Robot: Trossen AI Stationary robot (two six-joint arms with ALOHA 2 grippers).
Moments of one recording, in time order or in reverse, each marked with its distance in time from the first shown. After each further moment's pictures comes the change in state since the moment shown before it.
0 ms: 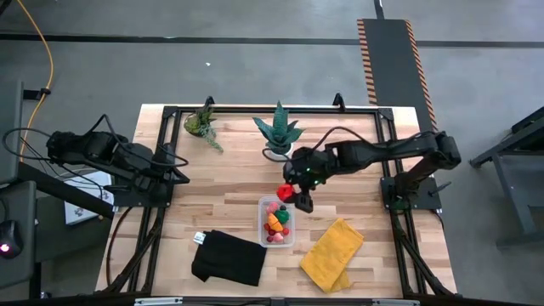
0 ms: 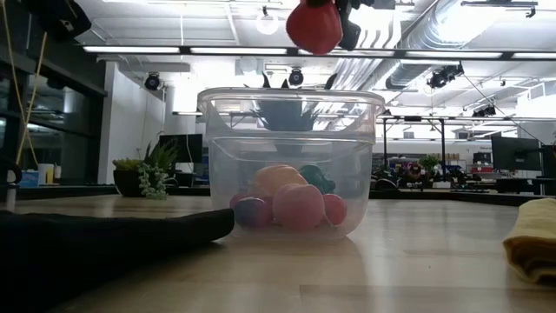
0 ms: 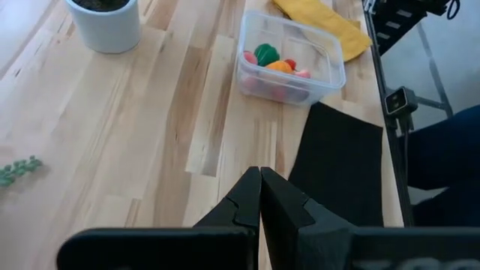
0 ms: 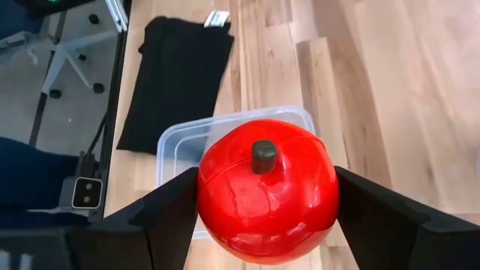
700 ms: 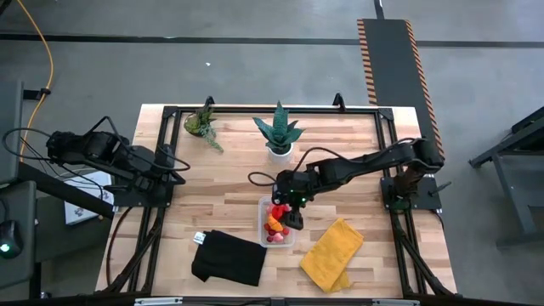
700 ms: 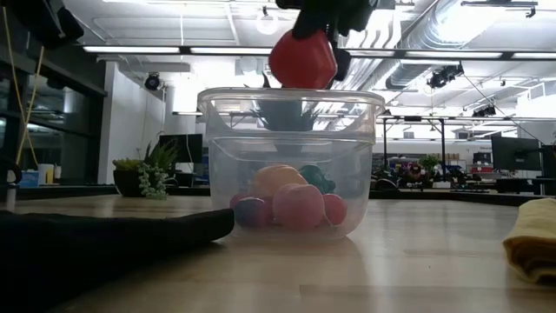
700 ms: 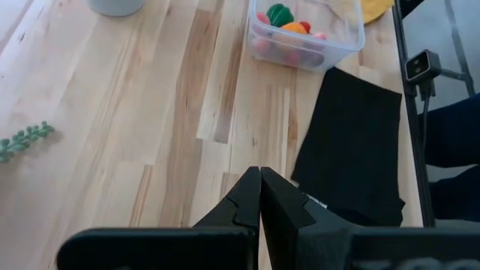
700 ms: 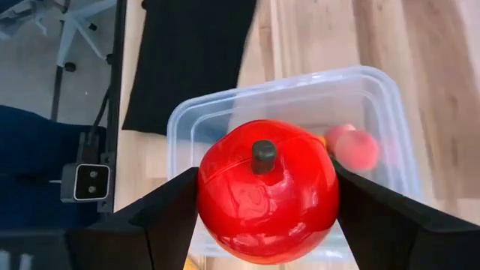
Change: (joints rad) left arm 0.000 0.000 0.000 -0.106 0.015 0.003; right arm 0.082 0.170 0.000 0.080 -0.051 0.081
